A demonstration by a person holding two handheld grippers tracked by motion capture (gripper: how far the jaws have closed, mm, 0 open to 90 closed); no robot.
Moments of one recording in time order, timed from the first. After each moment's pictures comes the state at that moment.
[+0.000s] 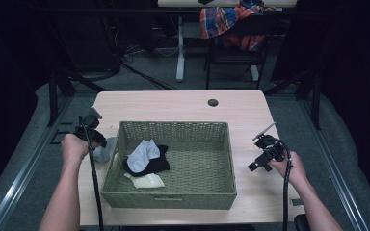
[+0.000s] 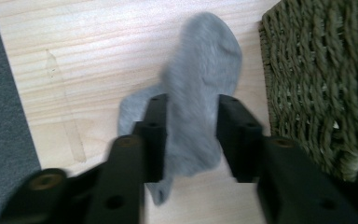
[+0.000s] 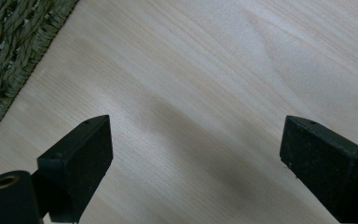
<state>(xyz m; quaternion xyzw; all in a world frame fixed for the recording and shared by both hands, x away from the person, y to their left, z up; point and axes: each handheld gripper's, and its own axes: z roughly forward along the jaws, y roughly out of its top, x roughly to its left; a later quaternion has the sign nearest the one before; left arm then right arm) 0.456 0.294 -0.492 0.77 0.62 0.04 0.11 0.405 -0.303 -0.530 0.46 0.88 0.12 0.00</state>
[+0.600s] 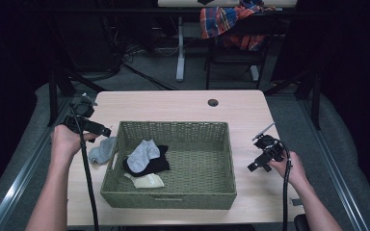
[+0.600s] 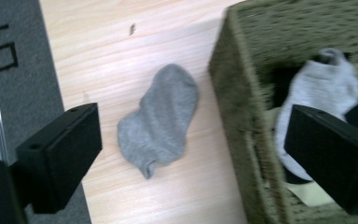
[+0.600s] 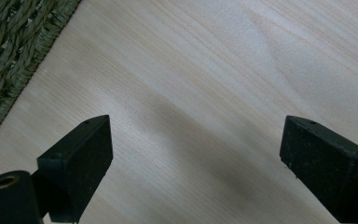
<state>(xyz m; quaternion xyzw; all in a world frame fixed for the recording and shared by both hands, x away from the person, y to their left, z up) 0.420 0.266 -0.406 0.79 0.58 0.12 0.16 0.402 -0.300 -0.532 0.48 0.87 0.13 0.00</state>
